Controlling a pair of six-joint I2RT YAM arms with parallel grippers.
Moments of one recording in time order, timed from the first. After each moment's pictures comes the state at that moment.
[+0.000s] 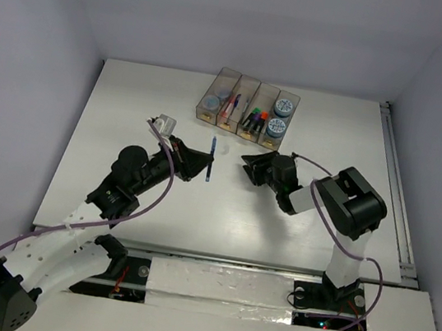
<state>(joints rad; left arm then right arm) -0.59 0.77 0.58 0.19 0.21 -0.61 0.53 1.93 0.71 0.79 0.04 1.46</state>
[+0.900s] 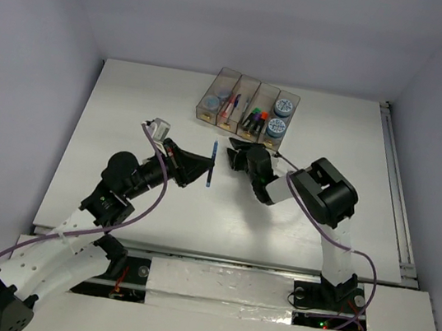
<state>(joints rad) -0.59 0.69 0.55 0.25 0.32 -0.66 0.66 2.16 0.96 0.87 0.29 1.90</state>
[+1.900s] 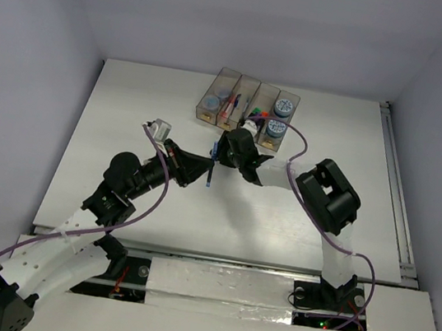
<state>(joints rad) -0.59 0.70 0.53 0.26 0.31 -0.66 0.73 2.10 1.28 0.23 0.17 0.80</state>
